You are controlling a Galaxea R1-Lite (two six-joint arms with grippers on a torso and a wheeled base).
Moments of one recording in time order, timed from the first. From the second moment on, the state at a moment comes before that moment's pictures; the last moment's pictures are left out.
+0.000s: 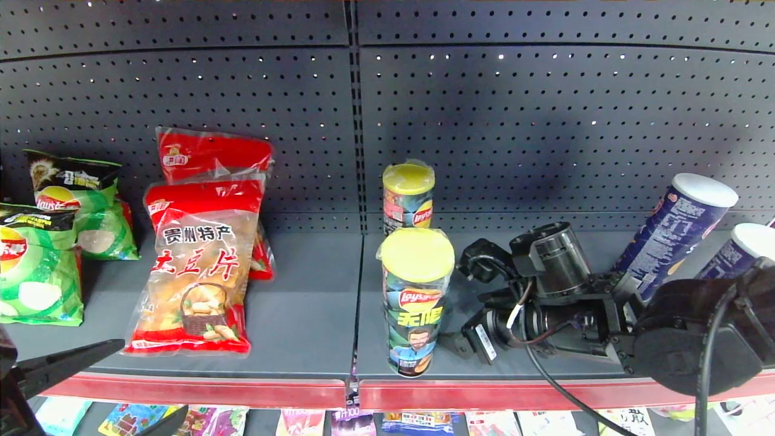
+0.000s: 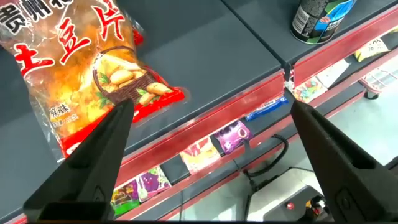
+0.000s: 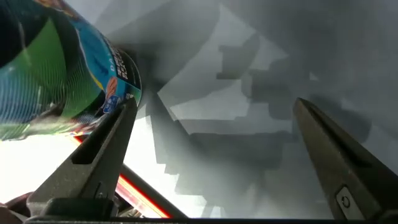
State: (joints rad) left arm -0.37 0.82 -0.34 -0.09 -0.10 0.16; right arm 0.66 1.82 -0.82 -0.28 -0.05 -0.06
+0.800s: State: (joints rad) left arm -0.37 0.82 -0.34 -0.09 -0.10 0.16; right arm 0.69 1.84 -0.83 -0.28 -0.05 -0.04
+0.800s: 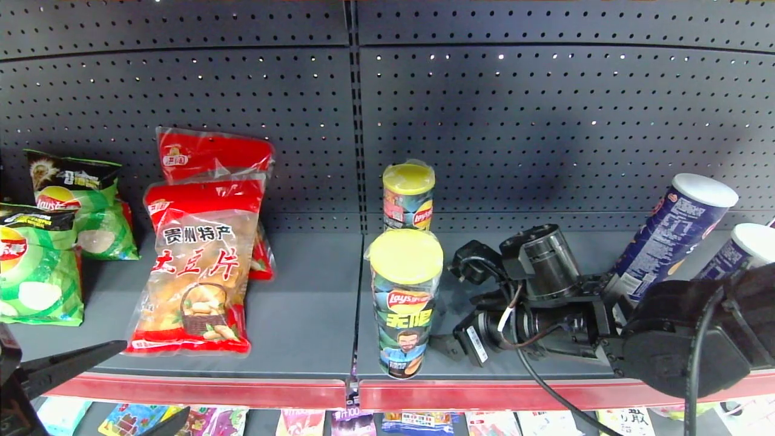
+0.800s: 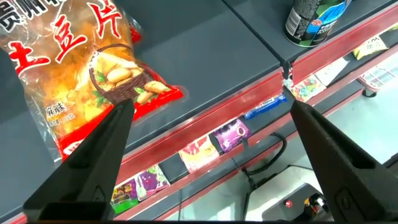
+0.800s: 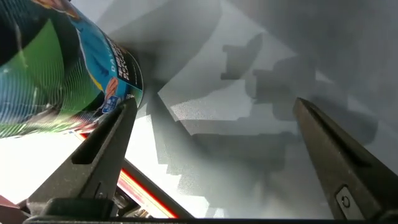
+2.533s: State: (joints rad) left arm 0.01 0.03 -0.30 0.46 -0.07 0.00; right arm -0.10 0.30 -0.44 0.45 -0.06 -0.07
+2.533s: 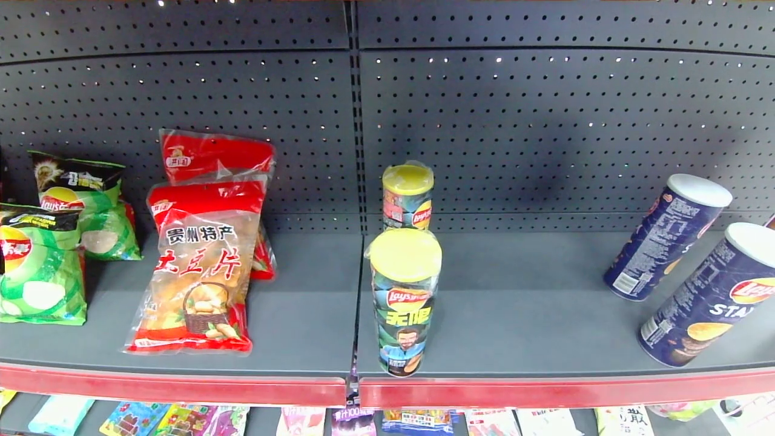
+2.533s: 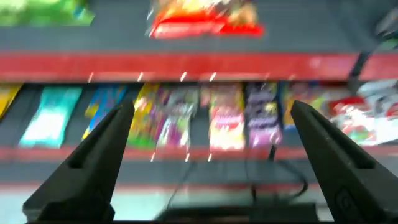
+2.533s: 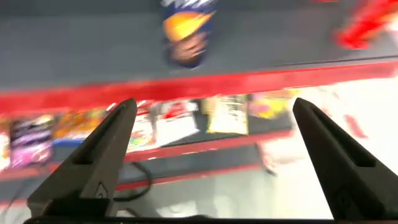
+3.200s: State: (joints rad) left arm 0.00 0.00 -0.07 0.09 0.05 -0.05; right arm 0.00 0.00 -0.05 0.05 -0.10 -0.06
